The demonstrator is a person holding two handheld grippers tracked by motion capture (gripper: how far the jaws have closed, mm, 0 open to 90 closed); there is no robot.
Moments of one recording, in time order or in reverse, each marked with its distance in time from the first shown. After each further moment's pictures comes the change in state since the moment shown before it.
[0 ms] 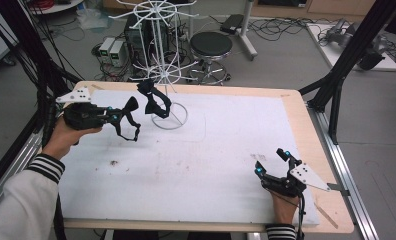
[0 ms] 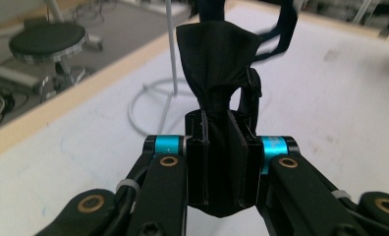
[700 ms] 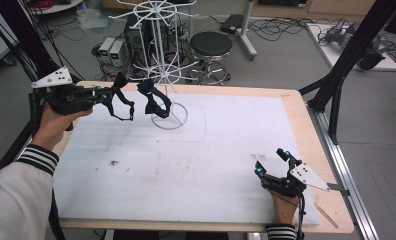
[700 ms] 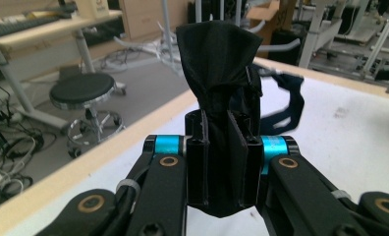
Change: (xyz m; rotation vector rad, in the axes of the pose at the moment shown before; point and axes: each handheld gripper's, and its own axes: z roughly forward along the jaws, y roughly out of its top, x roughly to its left) left arm 0.015 0.035 -0.024 -0.164 0.070 0.008; right arm 0.000 0.000 0.000 -0.003 0.001 0.001
